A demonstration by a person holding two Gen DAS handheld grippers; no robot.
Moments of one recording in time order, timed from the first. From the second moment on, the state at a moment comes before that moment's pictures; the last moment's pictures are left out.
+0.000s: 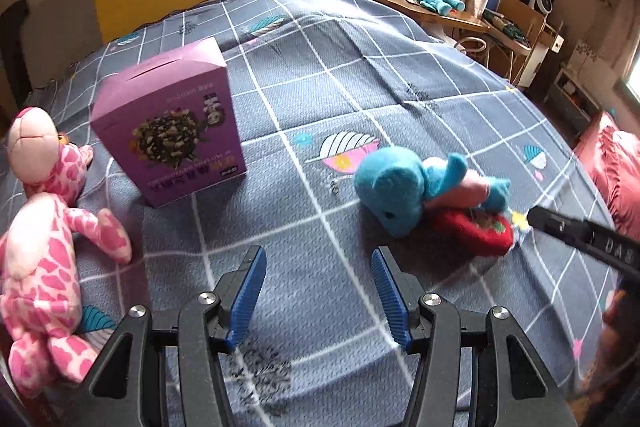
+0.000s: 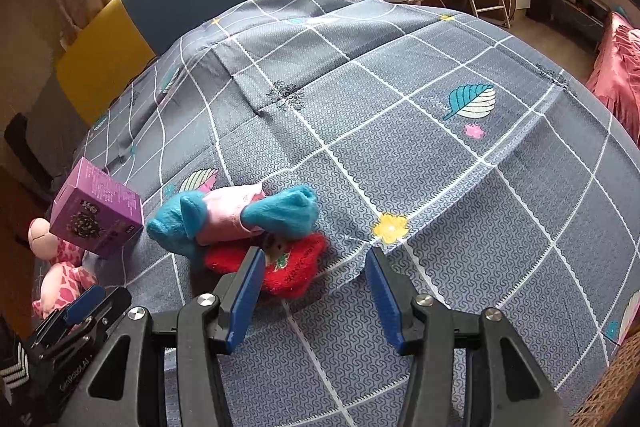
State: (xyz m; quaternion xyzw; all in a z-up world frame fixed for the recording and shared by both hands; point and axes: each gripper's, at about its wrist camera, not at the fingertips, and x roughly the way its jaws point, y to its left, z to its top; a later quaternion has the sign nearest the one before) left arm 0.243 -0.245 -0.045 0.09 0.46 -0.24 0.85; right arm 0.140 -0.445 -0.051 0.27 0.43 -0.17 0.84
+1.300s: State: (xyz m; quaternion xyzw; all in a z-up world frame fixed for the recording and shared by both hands) left arm 0.179 -0.132 -0.009 -0.03 0.43 -0.21 0.88; right arm 0.161 -0.426 -0.060 0.22 0.47 -0.14 0.84
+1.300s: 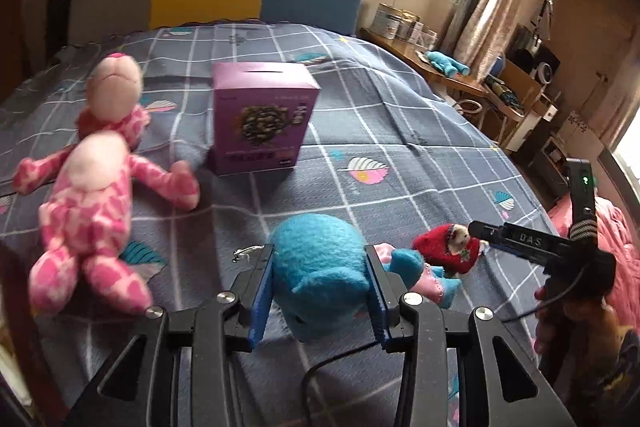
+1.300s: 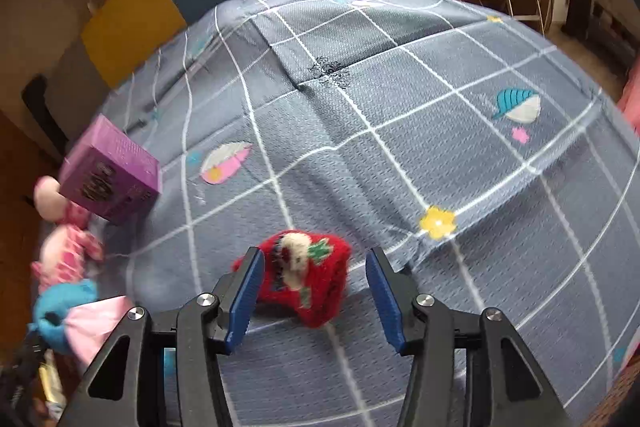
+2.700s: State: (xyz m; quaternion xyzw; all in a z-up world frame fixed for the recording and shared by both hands) left arm 0.079 -0.012 0.043 0.05 0.33 -0.10 0.94; right arm 0.185 -0.383 -0.087 0.08 0.52 -0.12 0.84
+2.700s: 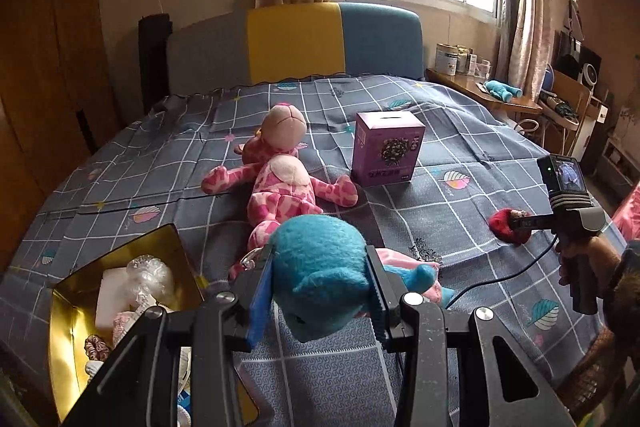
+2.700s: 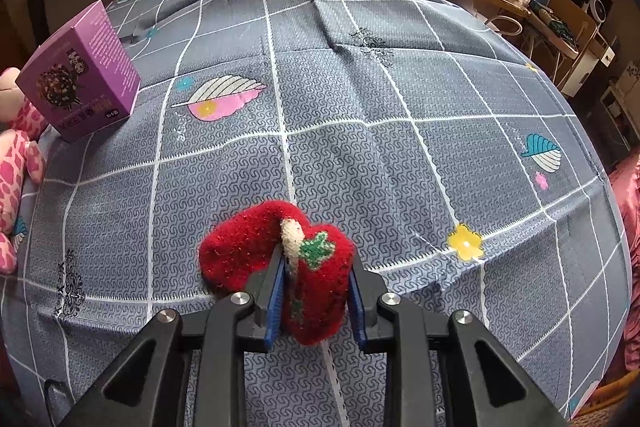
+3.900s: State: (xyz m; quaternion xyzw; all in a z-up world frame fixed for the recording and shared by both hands) left arm 0.037 0.148 0.058 0.00 0.30 0.12 0.95; right arm 0.185 -0.370 -0.089 0.02 0.52 -0.13 0.85
